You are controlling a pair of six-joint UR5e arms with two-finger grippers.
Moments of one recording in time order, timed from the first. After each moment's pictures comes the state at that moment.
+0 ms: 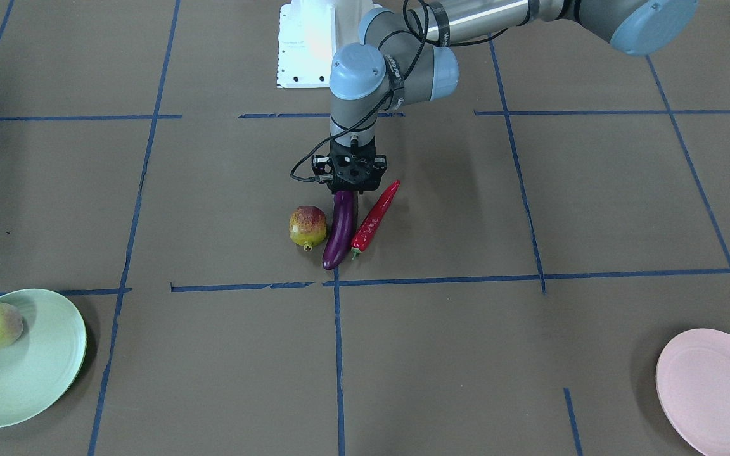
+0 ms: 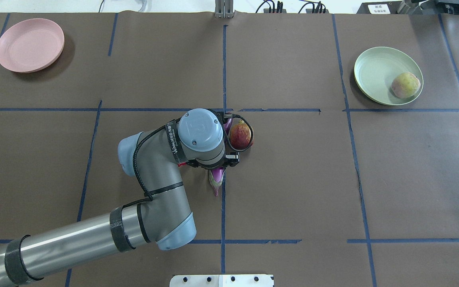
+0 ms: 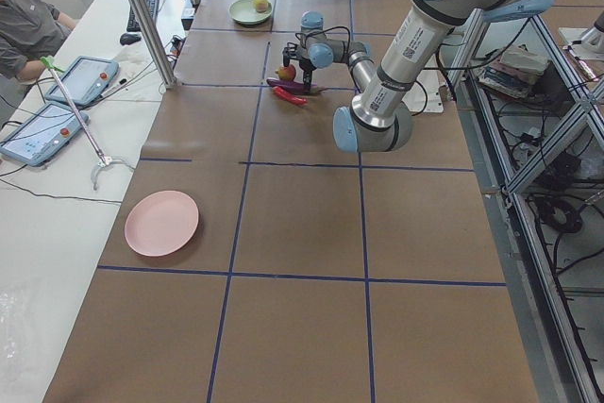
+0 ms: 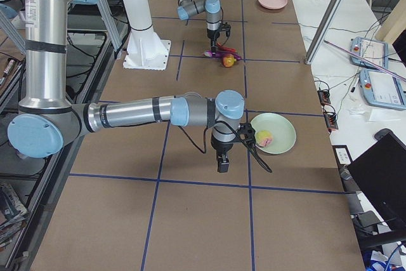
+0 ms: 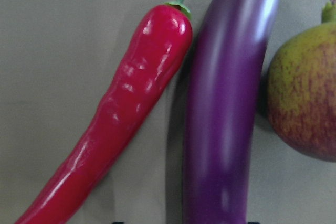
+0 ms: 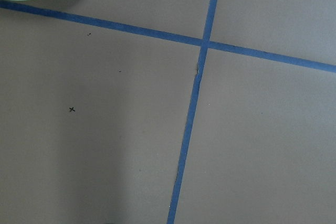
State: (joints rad) left arm -0.43 -2.38 -1.46 -1.70 -1.81 -1.29; right arm 1.49 -1.66 1.82 -1.72 2.27 -0.10
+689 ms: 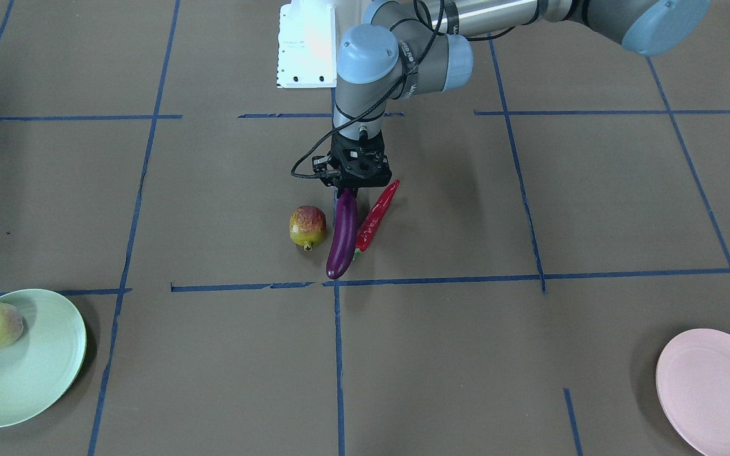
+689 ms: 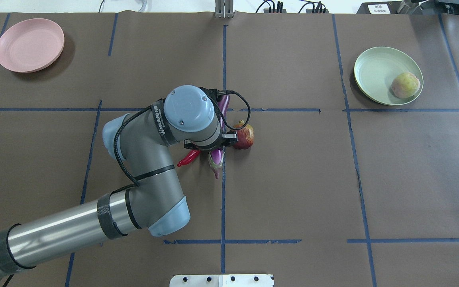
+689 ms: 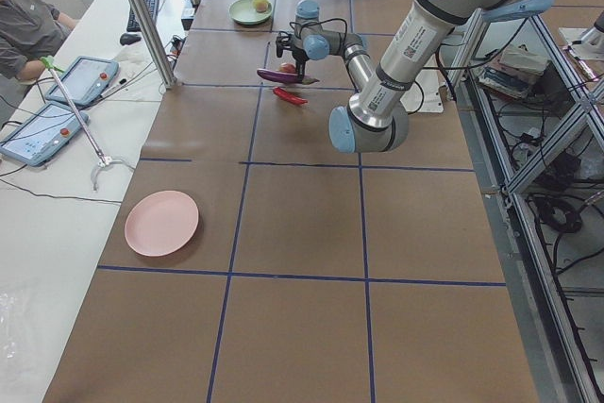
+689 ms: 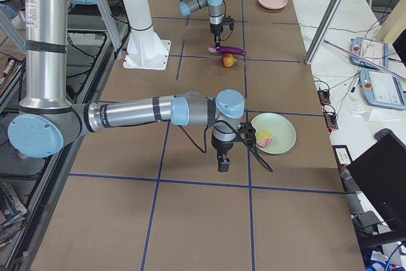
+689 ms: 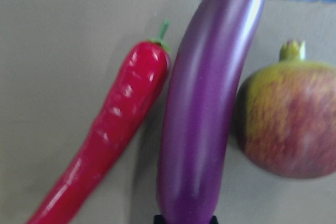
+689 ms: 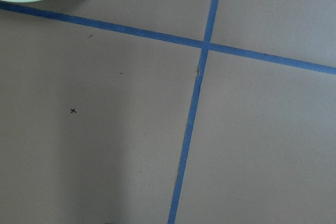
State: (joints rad) left arm -0.52 -2.36 -1.57 -1.69 -1.81 -1.39; right arm 1.49 -1.66 1.82 -1.72 2.27 -0.10
